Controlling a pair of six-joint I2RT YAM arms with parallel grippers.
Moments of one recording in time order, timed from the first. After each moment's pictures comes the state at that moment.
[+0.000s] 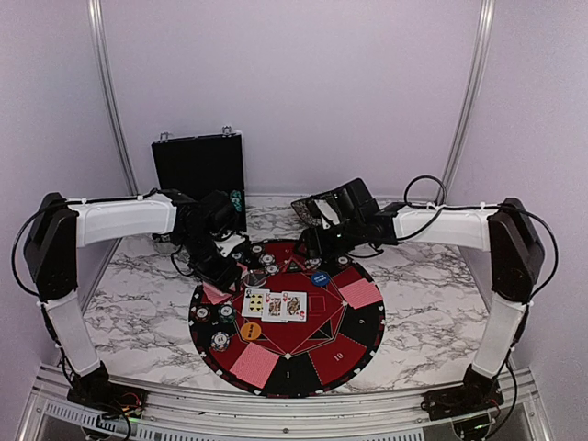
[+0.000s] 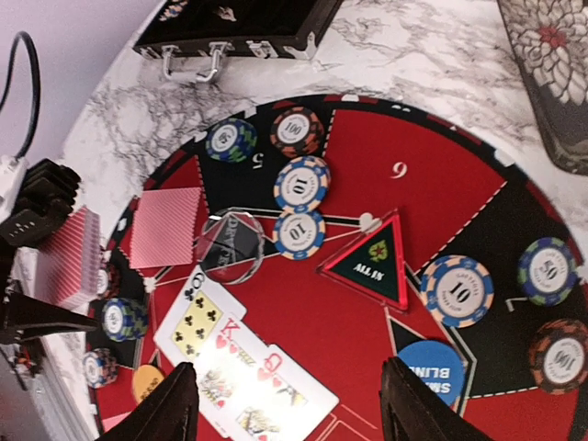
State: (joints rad) left arm -0.67 1.82 1.38 -0.91 0.17 -0.07; right arm 0.69 1.85 1.35 -0.25 -0.25 0.34
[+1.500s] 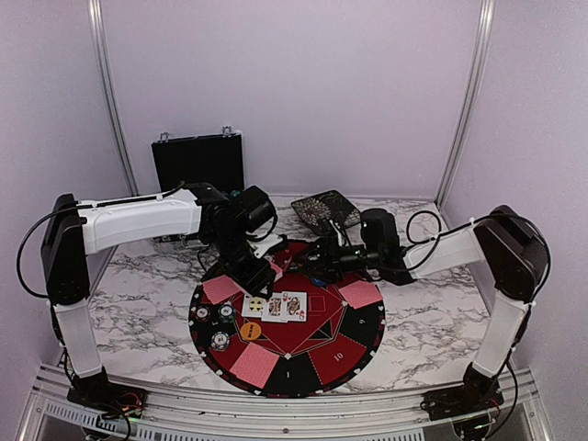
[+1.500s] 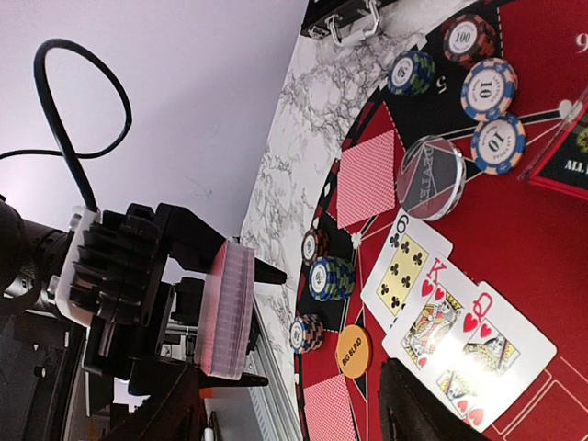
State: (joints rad) left arm -0.87 1.89 1.60 -0.99 0.15 -0.10; right arm 0.63 1.83 0.92 0.55 -0.82 0.97
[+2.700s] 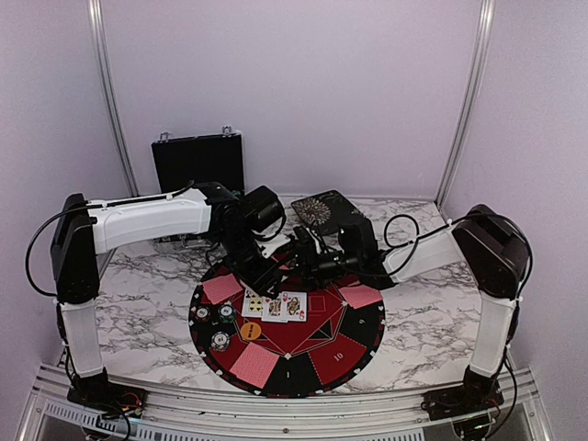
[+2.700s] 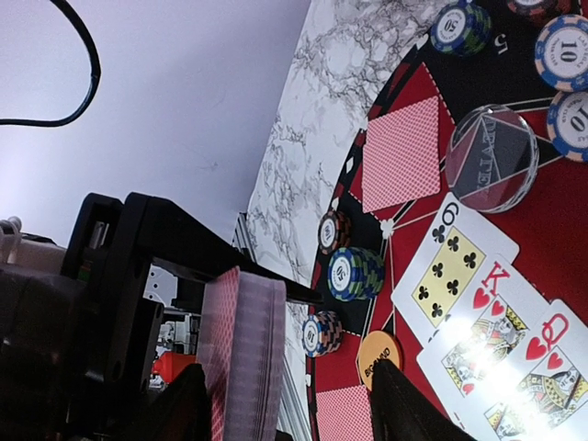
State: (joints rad) left arm -0.88 1.95 1.67 -1.01 0.14 -0.09; right arm 0.72 1.94 1.02 0.57 -0.82 1.01
